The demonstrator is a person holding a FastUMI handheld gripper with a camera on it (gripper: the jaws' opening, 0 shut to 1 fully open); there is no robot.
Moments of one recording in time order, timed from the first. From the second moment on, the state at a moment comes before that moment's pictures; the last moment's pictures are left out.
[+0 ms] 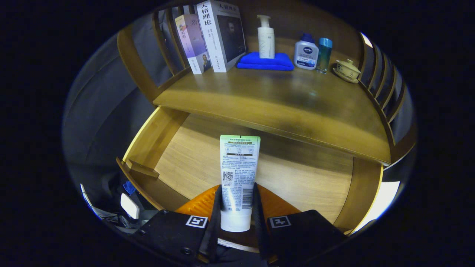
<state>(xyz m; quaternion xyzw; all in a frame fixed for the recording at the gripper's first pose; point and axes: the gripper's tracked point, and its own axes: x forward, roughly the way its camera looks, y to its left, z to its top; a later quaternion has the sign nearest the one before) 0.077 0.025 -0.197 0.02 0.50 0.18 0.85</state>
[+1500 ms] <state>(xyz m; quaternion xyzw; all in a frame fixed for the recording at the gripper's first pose) 0.258 -0.023 -0.163 0.09 0.51 0.09 0.85</state>
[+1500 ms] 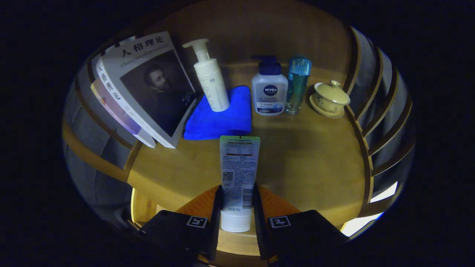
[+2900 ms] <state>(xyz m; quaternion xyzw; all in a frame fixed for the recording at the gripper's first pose) 0.124 -0.020 -0.028 0.03 0.11 0.03 0.99</state>
